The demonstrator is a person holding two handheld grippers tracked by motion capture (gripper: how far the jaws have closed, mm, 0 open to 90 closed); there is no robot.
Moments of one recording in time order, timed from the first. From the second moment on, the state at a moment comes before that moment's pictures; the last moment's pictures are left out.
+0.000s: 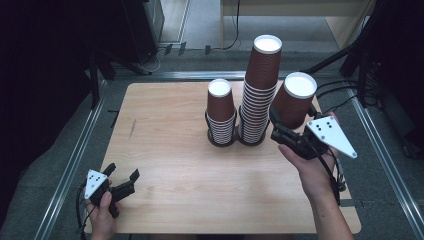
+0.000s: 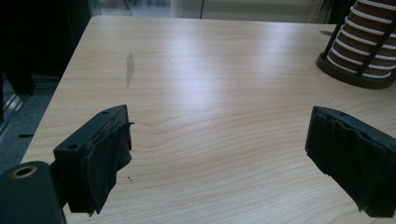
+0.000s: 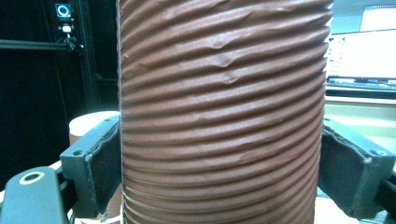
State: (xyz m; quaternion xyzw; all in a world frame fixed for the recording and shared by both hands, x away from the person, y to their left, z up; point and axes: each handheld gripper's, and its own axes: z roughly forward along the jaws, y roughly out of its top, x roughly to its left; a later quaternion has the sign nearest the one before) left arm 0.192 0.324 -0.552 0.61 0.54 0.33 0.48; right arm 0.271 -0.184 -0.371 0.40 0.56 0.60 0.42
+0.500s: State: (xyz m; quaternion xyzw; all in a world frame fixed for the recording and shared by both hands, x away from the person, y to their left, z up) left arm 0.193 0.324 -0.542 0.59 0.56 0.32 0.49; right arm 0.263 -0.185 -0.412 0.41 0.56 0.59 0.40
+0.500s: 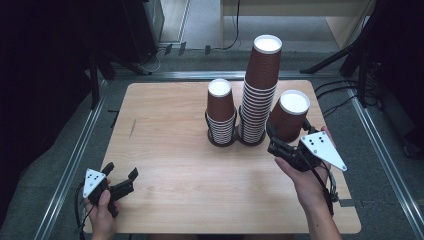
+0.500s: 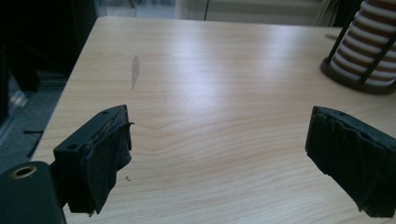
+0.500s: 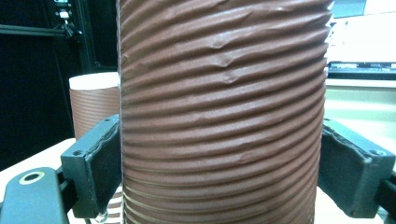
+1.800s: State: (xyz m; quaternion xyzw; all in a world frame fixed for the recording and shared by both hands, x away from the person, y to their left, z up) left arm 0.226 0.226 -0.493 0.64 0.46 0.28 0.55; right arm 0.264 -0.160 -0.462 0.35 0.63 0.54 0.44
